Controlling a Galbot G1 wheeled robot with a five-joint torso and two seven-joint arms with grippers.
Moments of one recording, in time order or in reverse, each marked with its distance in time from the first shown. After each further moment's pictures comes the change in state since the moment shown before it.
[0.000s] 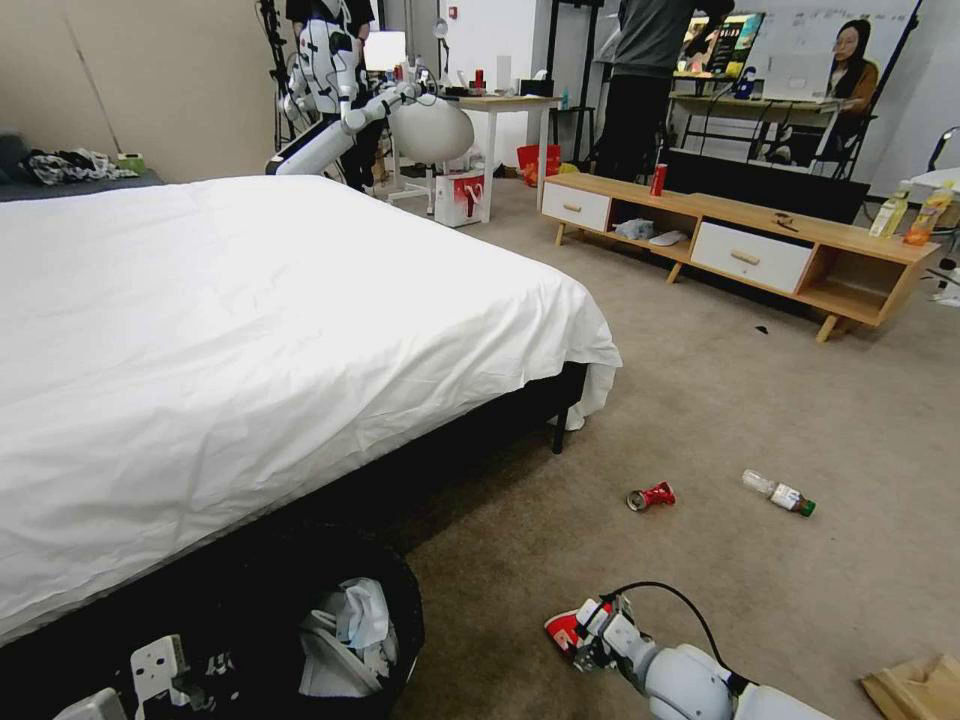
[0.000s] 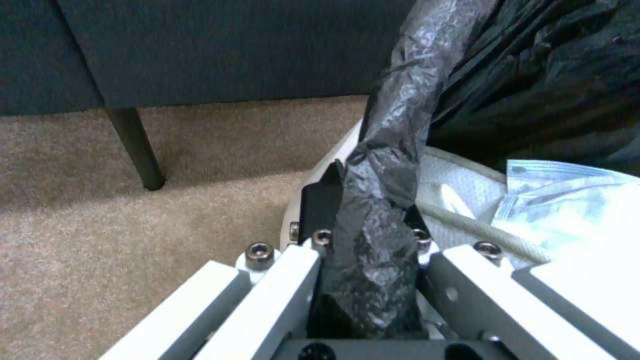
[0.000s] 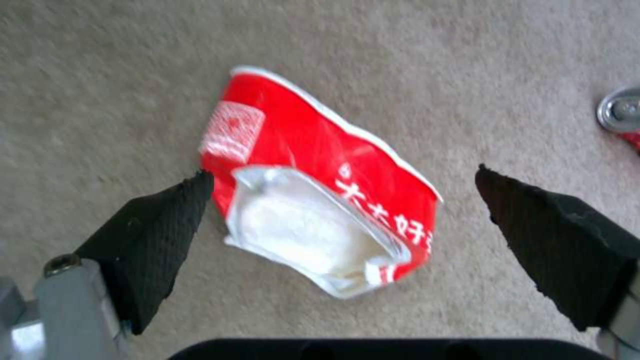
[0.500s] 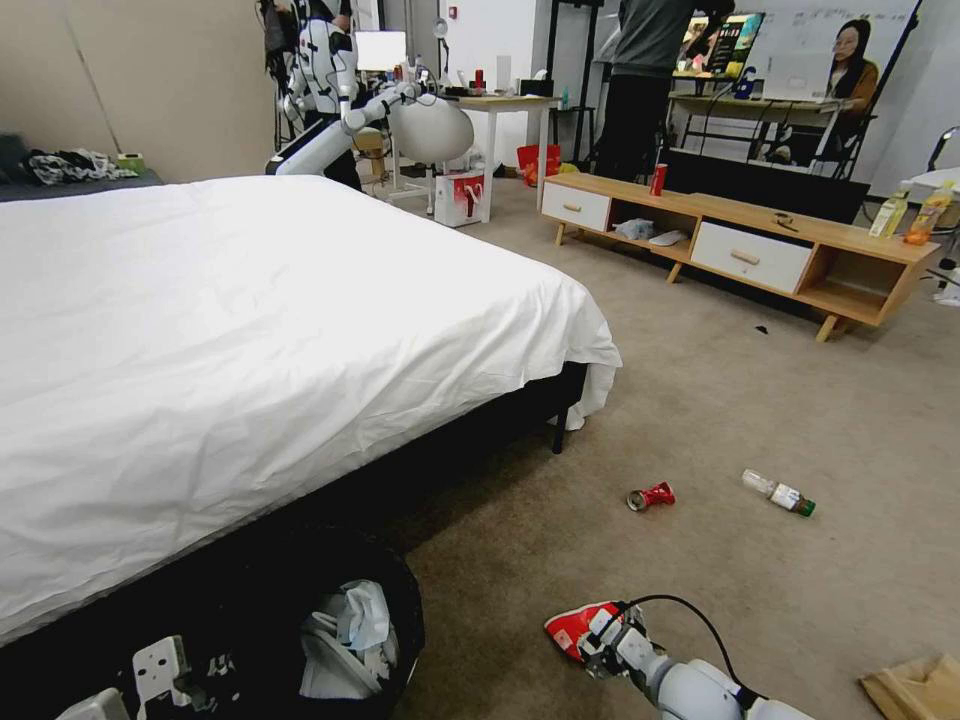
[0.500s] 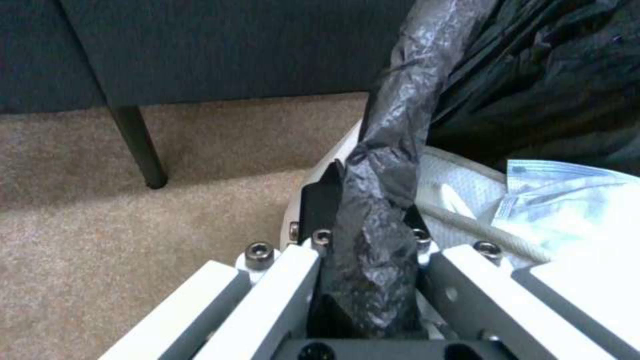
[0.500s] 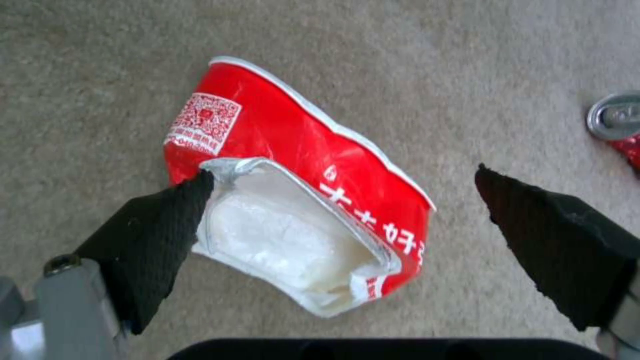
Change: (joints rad) left arm 0.001 0.001 0.002 0.003 0.008 0.000 0.001; right arm 0.004 0.027 -0.007 -0.094 -0.042 0.102 0.003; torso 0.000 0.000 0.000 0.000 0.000
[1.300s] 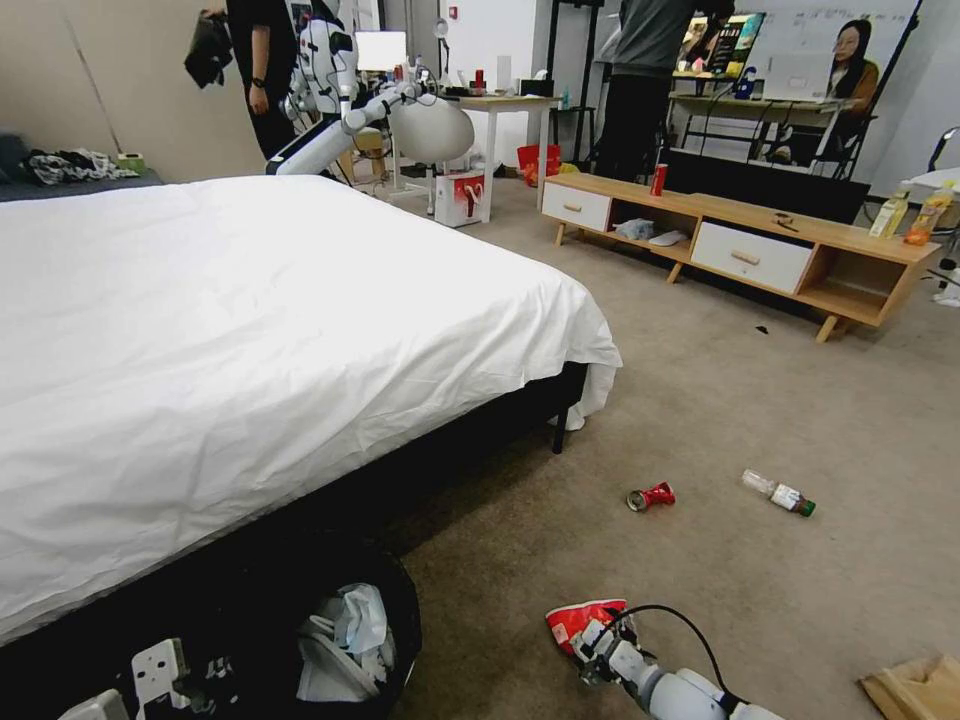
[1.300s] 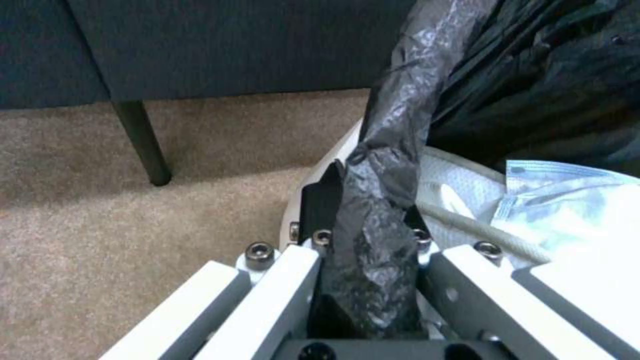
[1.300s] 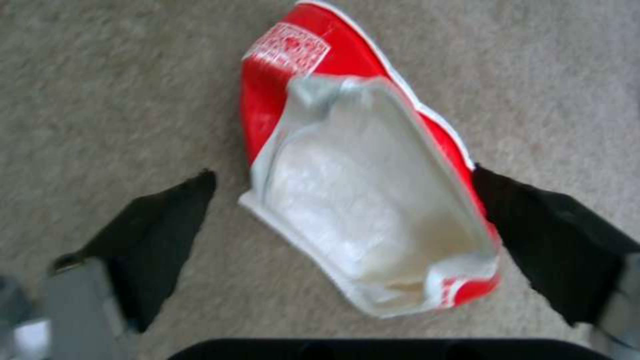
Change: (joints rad) left arm -0.008 0.000 -0.004 0.016 0.004 0.000 0.002; right arm -0.002 0.054 -0.041 -0.127 -0.062 0.085 -0.019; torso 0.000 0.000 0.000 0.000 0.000
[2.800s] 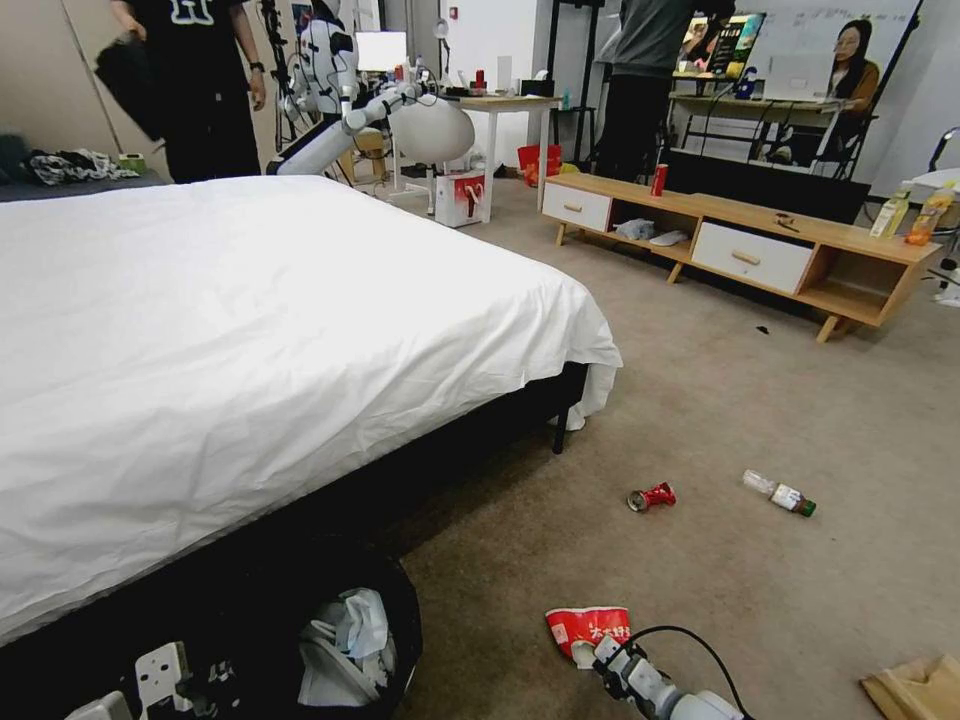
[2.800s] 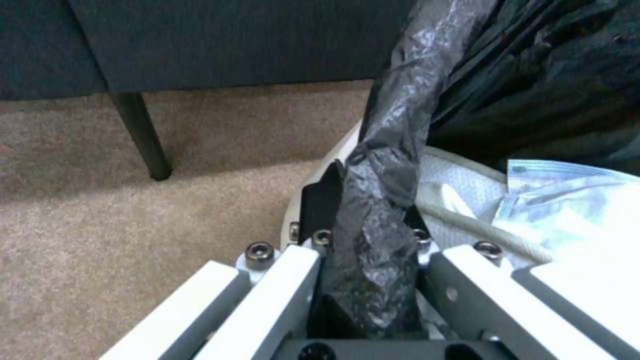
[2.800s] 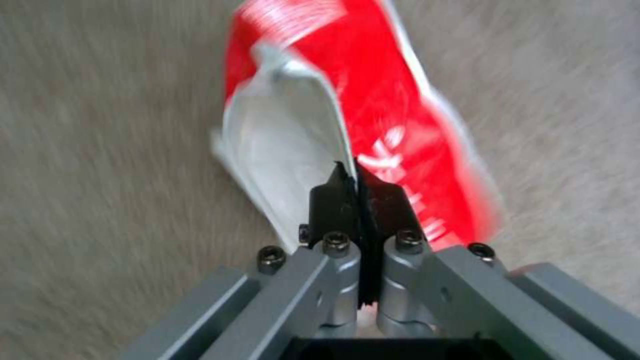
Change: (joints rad) left arm 0.002 0.000 0.006 0.010 0.009 0.000 0.005; right arm -0.067 -0.049 0.066 0.061 0.089 0.108 -0.011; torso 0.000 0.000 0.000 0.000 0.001
